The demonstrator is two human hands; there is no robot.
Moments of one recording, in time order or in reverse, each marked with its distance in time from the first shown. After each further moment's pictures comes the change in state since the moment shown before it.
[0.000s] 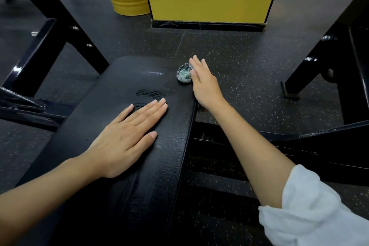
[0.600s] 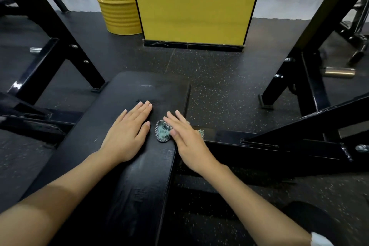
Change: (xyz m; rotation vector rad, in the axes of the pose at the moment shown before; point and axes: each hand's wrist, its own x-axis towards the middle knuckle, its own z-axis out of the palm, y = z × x) left_hand 0.008 0.006 0.005 -0.039 0.132 -0.294; right_hand -0.141 -0.032 0.010 0.018 -0.183 -0.126
